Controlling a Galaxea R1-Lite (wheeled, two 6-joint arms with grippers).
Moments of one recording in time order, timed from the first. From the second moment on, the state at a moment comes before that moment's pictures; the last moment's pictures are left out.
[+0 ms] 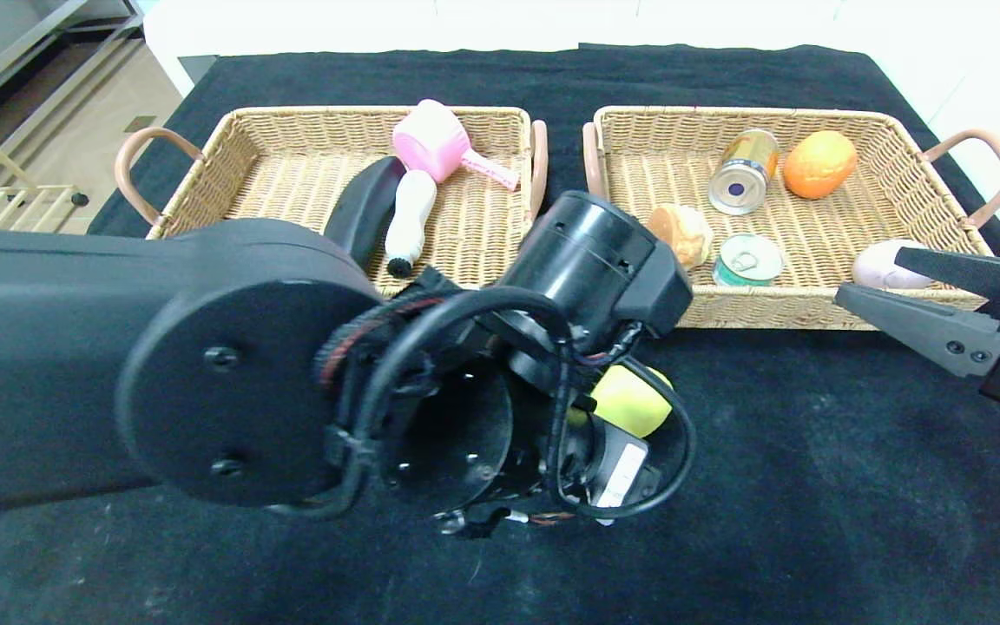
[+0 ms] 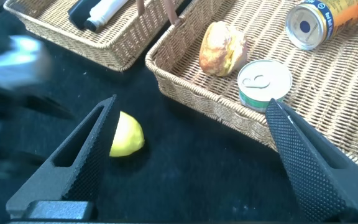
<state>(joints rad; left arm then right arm) -0.97 1.86 -1.58 0.49 0.32 -0.17 0.17 1.26 -0.70 -0.59 0.45 -0.01</state>
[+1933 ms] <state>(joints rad) -0.78 1.16 -0.60 -0.33 0.08 0.10 0.53 1.36 -0.82 -0.27 -0.14 0.01</state>
